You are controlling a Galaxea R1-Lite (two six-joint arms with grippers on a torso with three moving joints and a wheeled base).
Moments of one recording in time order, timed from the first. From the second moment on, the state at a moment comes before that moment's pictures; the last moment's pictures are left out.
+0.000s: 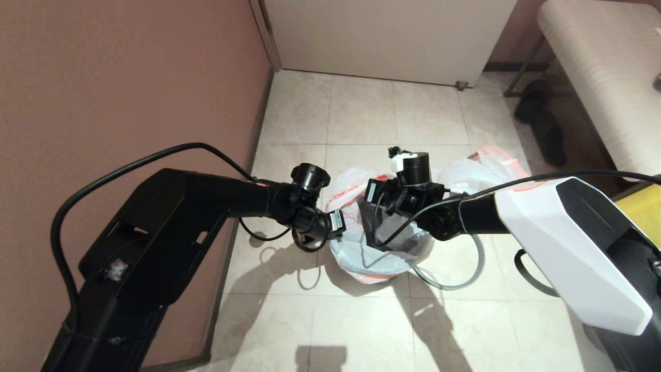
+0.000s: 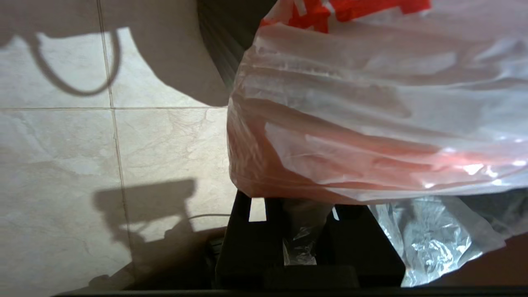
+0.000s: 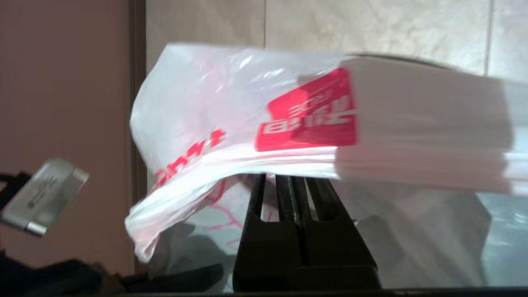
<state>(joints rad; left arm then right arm) -0.46 2.43 -1.91 0.31 -0.13 -0.55 0.51 2.46 -1.89 -0.34 -0.10 0.44</state>
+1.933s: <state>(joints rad) -0.47 2.41 -1.75 0.08 0.02 -0.49 0.45 2.56 -1.96 -0.47 -0.17 0.32</state>
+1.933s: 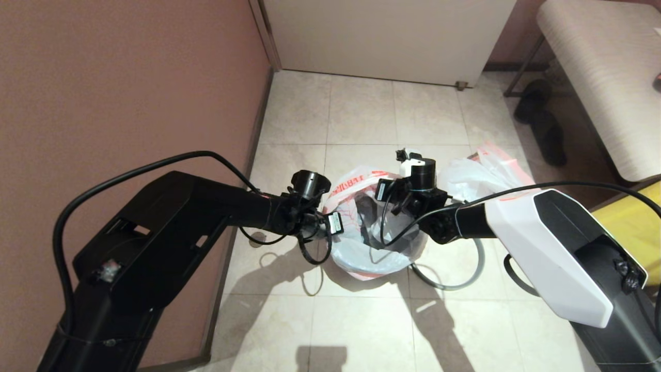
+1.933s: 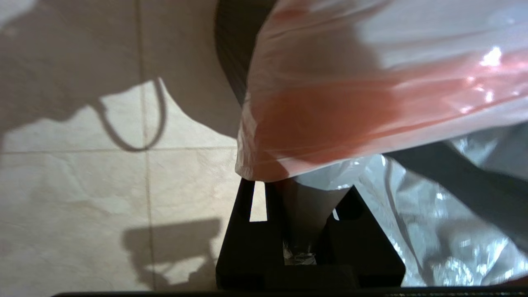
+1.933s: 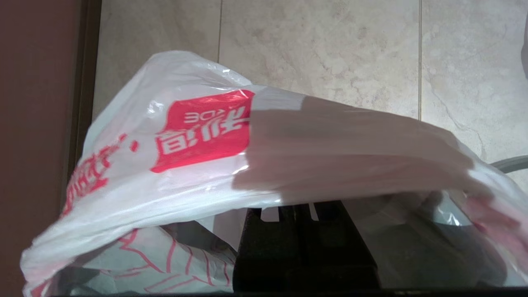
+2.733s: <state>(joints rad) -0.47 2.41 -1.70 0.08 -0.14 -0.48 0.39 2.57 -1.96 -0.48 -0.17 0.30</state>
